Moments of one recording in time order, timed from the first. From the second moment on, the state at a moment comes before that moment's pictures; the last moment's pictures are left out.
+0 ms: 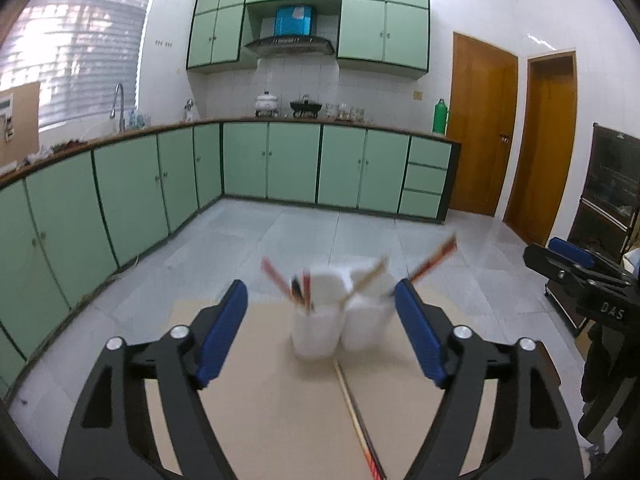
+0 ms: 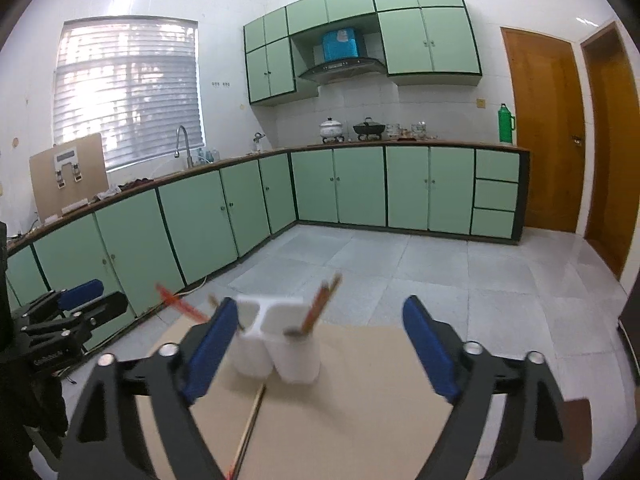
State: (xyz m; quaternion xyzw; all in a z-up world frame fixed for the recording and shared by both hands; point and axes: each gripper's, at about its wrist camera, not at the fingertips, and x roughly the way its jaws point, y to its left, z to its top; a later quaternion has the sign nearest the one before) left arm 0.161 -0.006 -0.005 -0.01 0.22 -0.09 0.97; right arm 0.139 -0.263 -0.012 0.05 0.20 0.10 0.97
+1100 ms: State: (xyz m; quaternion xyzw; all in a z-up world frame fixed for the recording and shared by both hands) left arm 0.084 0.026 -0.181 0.02 0.40 -0.03 0.91; right arm 0.071 -0.177 -0.191 0.02 0.40 0.13 0.91
